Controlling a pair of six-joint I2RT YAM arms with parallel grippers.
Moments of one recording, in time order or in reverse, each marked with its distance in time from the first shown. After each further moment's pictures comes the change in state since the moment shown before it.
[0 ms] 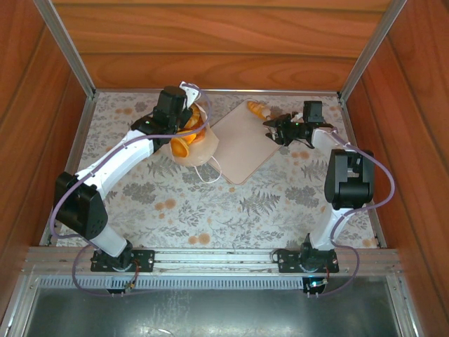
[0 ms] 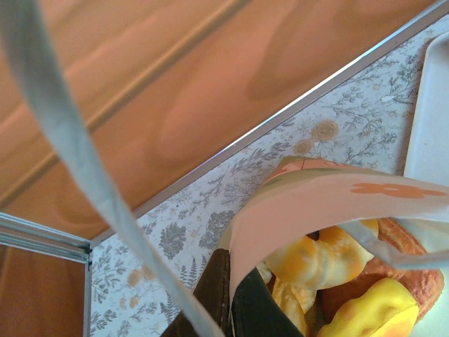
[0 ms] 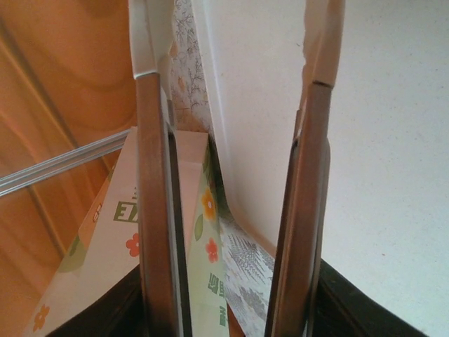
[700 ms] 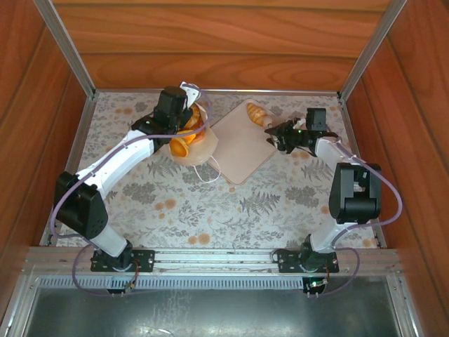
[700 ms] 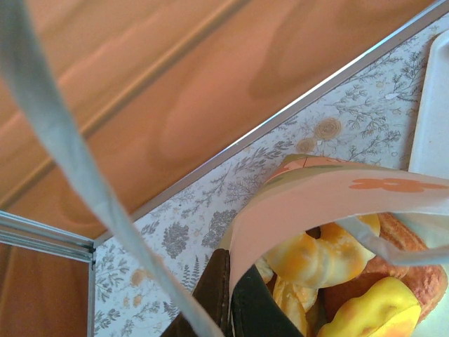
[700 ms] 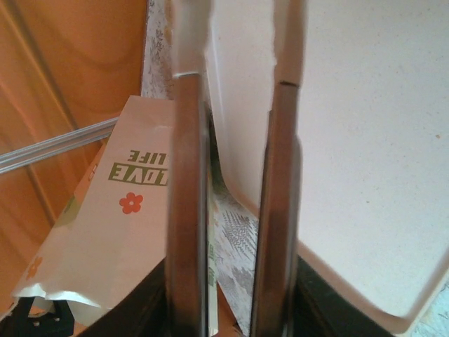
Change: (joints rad) left arm -0.001 0.003 0.000 0.002 -0.011 0.004; right arm 0.000 -0.164 -0.154 -0.003 0.000 -0.027
